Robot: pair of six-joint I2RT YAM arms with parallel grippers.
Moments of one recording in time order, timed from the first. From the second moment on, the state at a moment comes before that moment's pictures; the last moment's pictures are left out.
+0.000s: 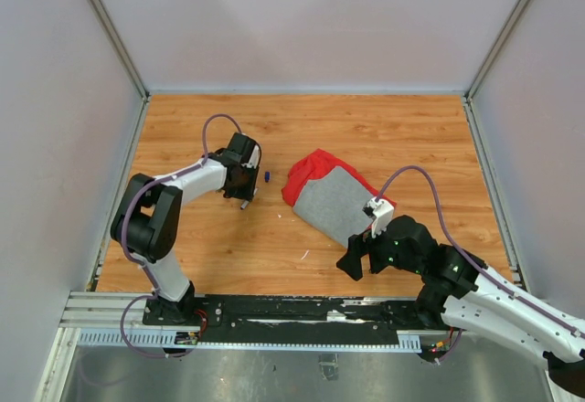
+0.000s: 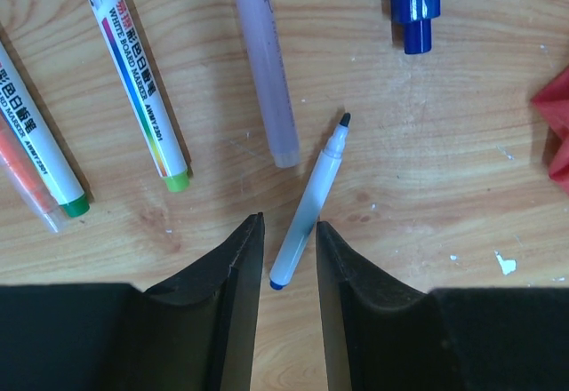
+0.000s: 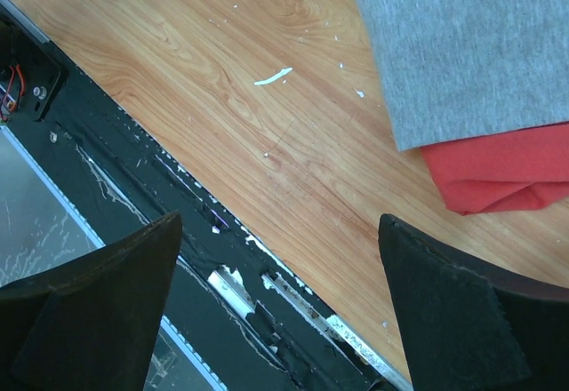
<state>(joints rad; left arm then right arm) -0.40 1.71 1.03 -0.45 -0.08 -0.19 0.94 0.56 0.51 -0.57 -0.01 0.47</state>
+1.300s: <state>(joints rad) -0.74 1.18 0.71 -0.24 0.01 -0.37 0.94 0.48 0.49 -0.44 0.18 0.58</state>
